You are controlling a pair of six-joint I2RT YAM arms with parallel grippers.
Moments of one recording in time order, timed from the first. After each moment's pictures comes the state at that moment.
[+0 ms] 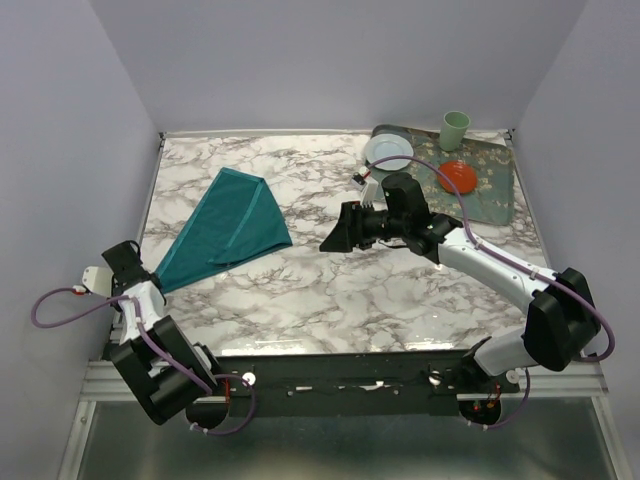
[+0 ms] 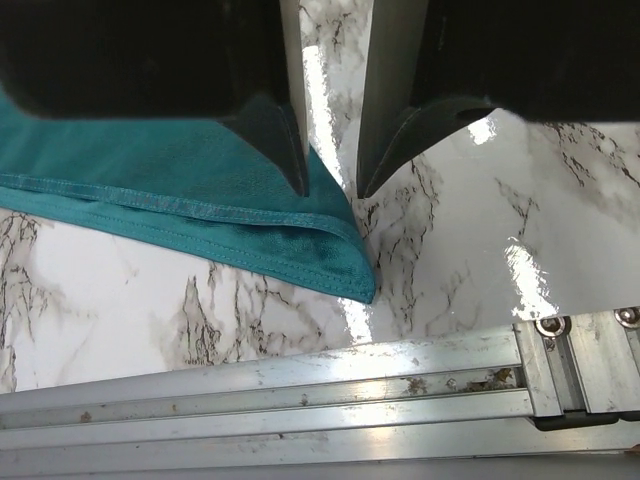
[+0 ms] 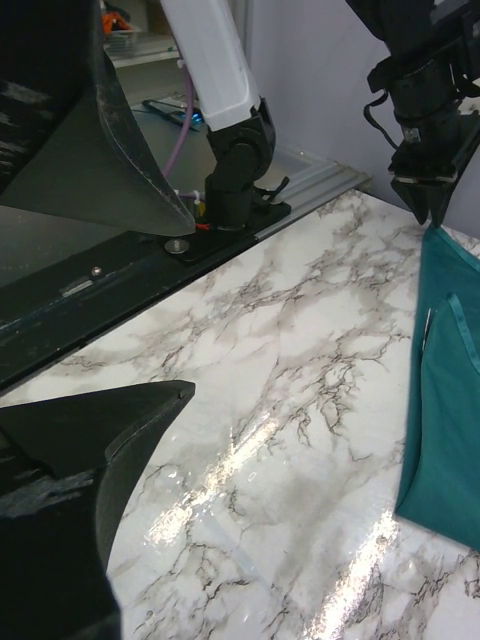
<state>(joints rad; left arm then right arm) 0.63 1.13 0.53 -0.32 -0.28 -0.84 0.65 1.44 1.05 -0.13 -0.59 0.54</state>
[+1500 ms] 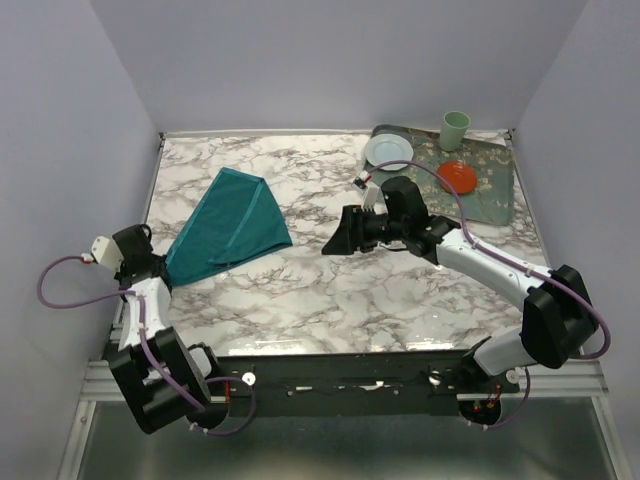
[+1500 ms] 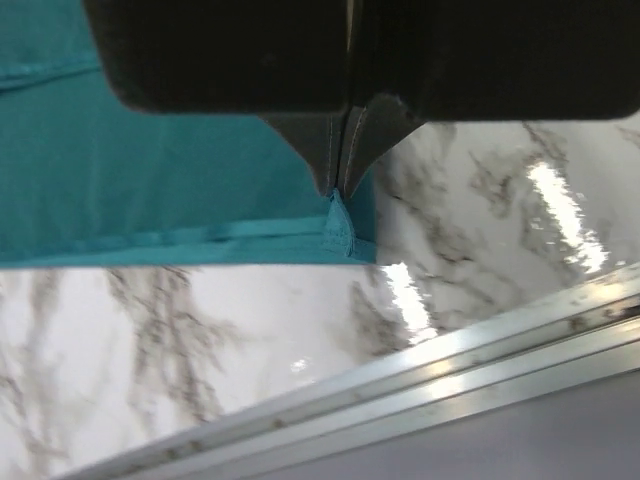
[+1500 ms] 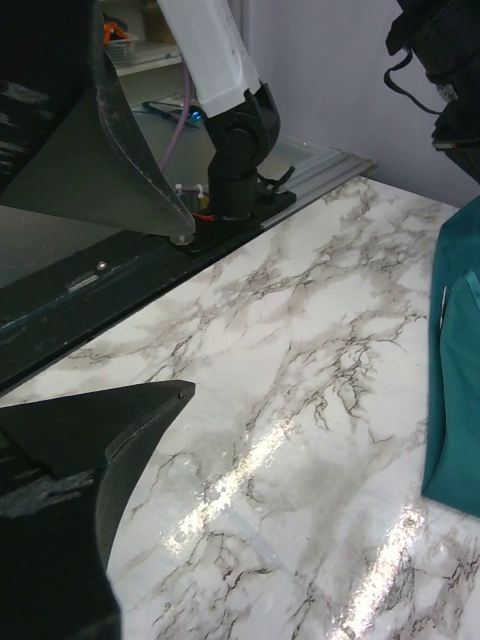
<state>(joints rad) 0.52 1.13 0.55 -0.19 -0.27 -0.74 0.63 1.46 1.02 -0.12 -0.59 0.55</state>
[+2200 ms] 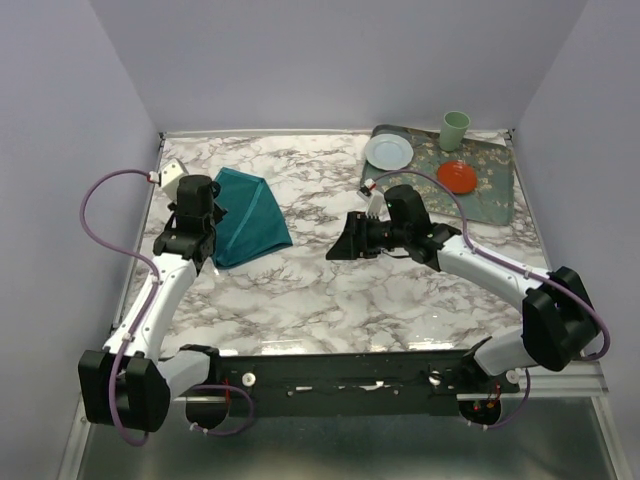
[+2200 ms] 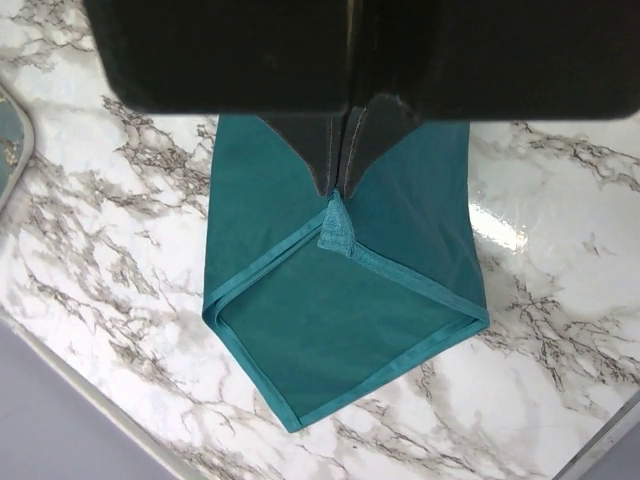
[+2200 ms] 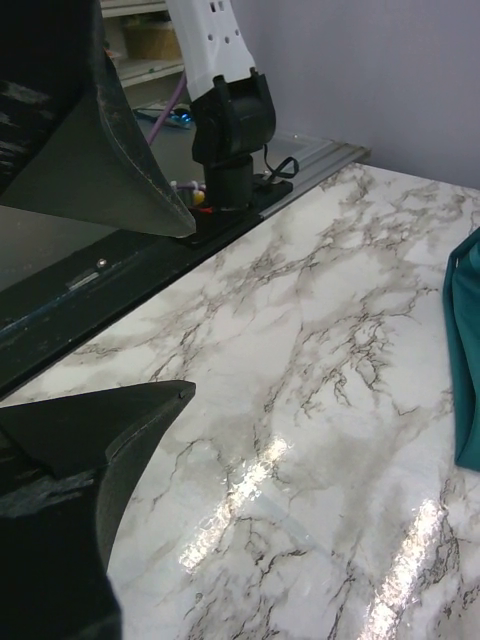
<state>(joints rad) -0.13 1.10 0.89 -0.30 -0.41 -0.64 0.63 1.44 0.93 -0.08 -0.57 0.59</state>
